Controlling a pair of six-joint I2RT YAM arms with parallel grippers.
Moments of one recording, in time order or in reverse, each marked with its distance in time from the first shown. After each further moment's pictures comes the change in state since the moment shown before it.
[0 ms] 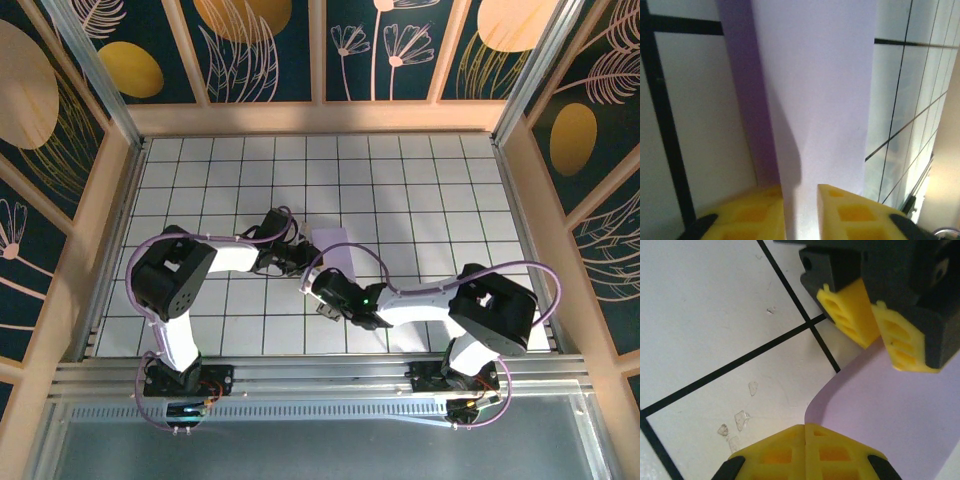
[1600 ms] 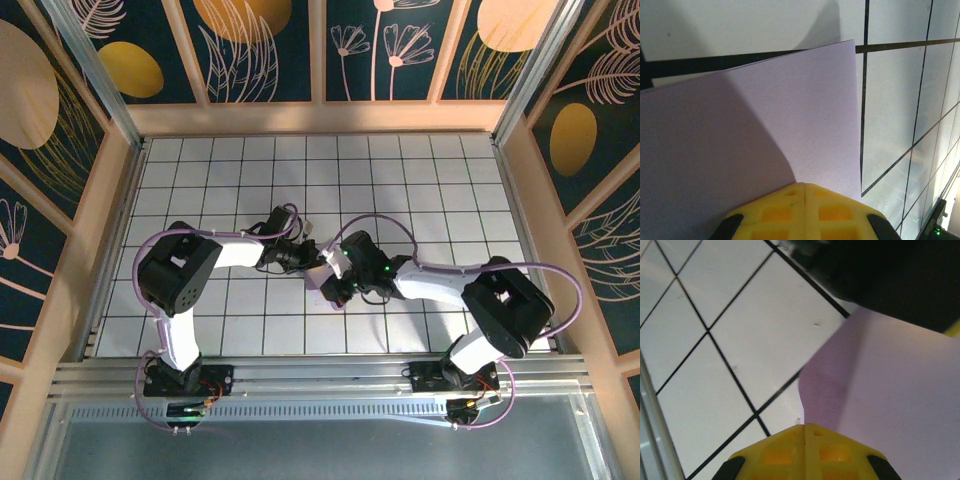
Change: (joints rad) left arm -0.011 0.060 0.069 -0.065 -0.042 0.105; right arm -0.316 -0.040 0.027 -0.074 -0.723 0.300
